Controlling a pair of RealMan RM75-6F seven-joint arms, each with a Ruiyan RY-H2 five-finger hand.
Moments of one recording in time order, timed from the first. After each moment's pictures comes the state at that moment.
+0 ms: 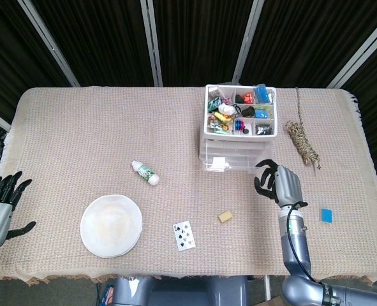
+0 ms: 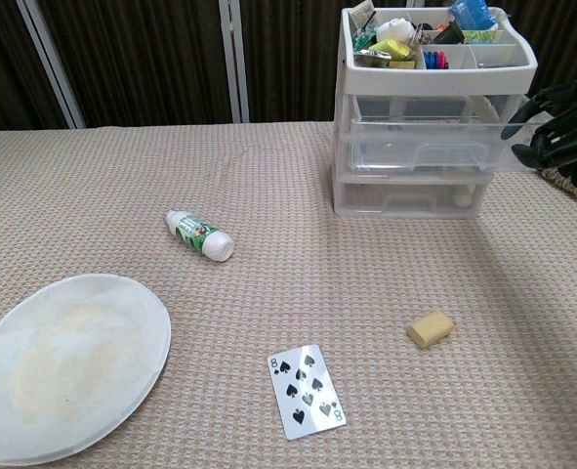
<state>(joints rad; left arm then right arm) -0.11 -1.13 -0.01 -1.58 1.54 1.47 0.09 0.51 -1.45 0.36 -1.95 -0.74 1.39 -0.32</state>
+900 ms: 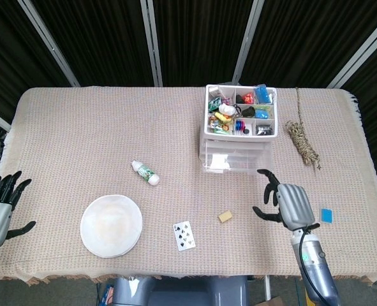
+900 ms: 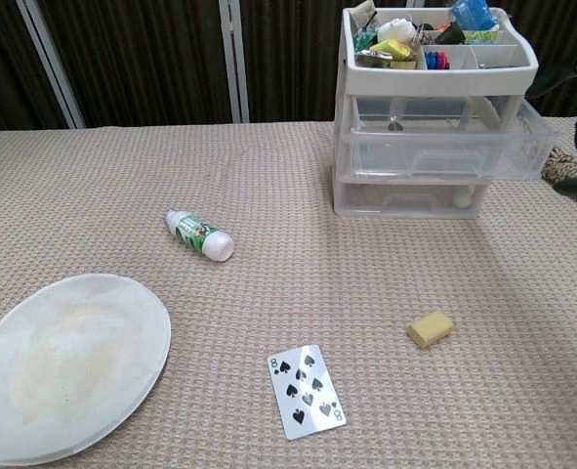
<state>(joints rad) -0.11 -1.13 -0.02 -1.58 1.54 1.48 0.09 0.39 -1.20 0.11 -2.20 -1.13 1.40 -0.38</state>
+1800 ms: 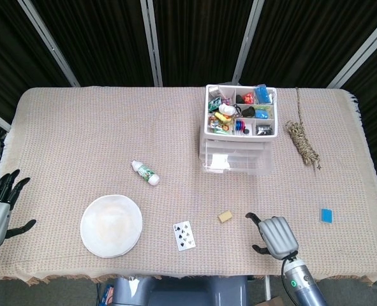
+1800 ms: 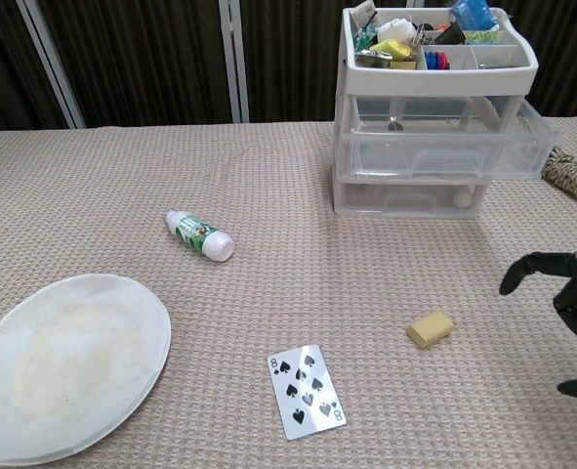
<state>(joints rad) -0.11 -1.14 -0.03 -1.58 1.54 1.50 0.07 0.29 -1.44 -0.05 -1.78 -1.40 1.27 -0.48</state>
